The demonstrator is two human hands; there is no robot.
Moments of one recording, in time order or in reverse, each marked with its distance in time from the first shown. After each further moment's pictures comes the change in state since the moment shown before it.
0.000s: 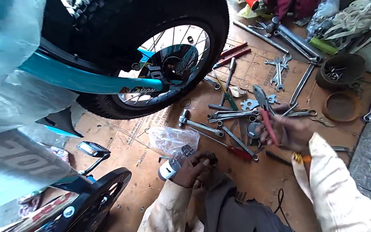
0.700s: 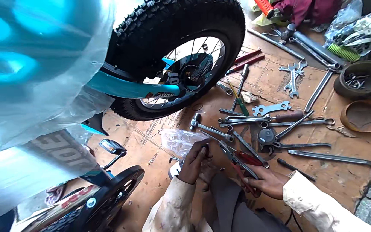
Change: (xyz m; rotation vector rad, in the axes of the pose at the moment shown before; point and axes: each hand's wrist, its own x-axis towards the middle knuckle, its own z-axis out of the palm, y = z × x) left_hand 0.011 0.028 -0.009 0.301 0.219 0.197; right_hand -0.015 0.033 0.121 -0.543 -0.309 0.409
